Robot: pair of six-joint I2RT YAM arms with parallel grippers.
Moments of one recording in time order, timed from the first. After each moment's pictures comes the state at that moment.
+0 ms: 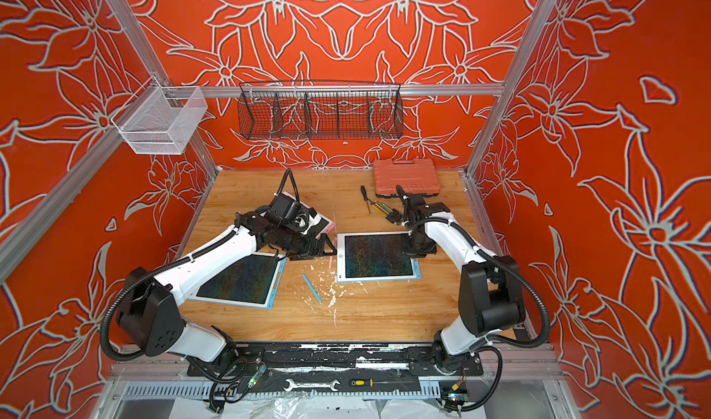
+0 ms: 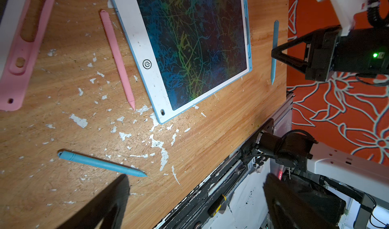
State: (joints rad) left arm -0.50 1.50 1.20 -0.76 0.55 -0.52; right arm 0.20 1.59 1.18 -1.07 0.04 0.23
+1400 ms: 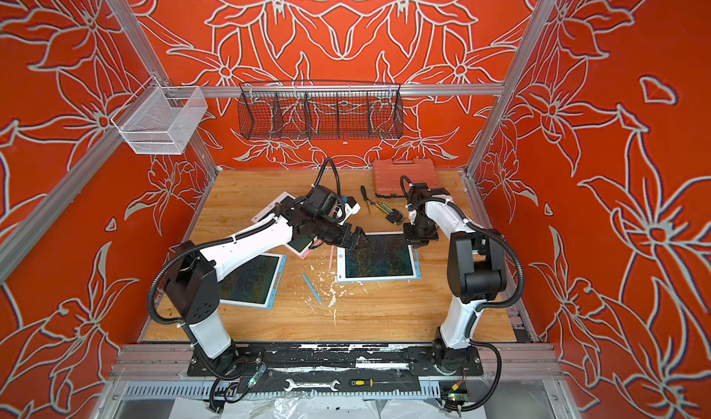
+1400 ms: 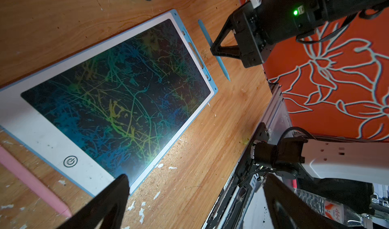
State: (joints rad) left arm -0.66 1.80 1.48 -0.57 0.56 -0.41; right arm 0.10 1.83 1.40 -1.12 -0.03 0.08
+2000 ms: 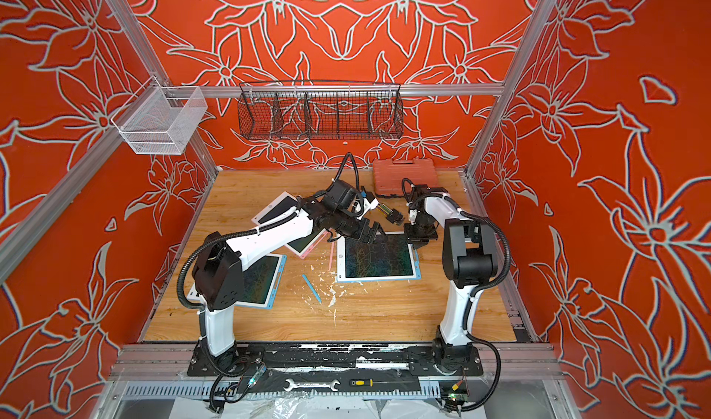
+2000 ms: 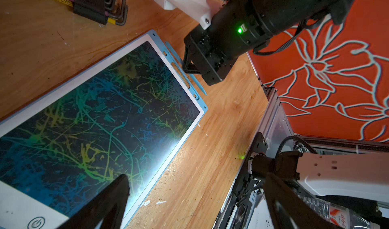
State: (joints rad) left arm -0.71 1.96 1.70 -0.61 0.56 -0.40; right arm 0.07 1.95 1.45 -1.11 -0.06 0.03
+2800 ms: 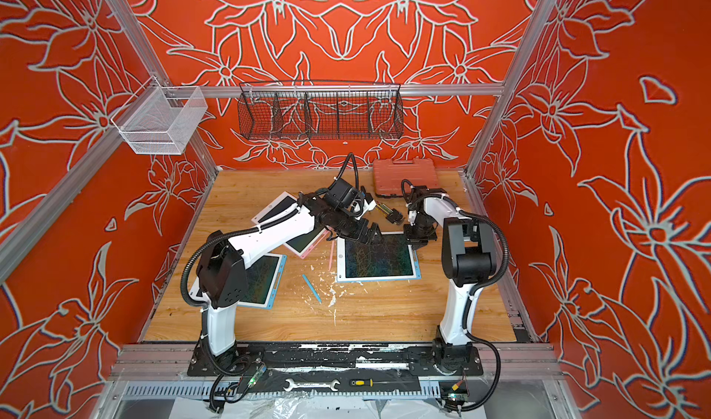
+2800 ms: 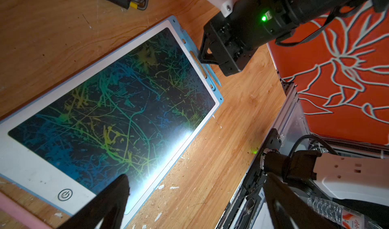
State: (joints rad) left arm -0.71 1.98 1.75 -0.74 0.49 -0.37; right arm 0.07 1.97 1.44 -1.10 -0.06 0.03
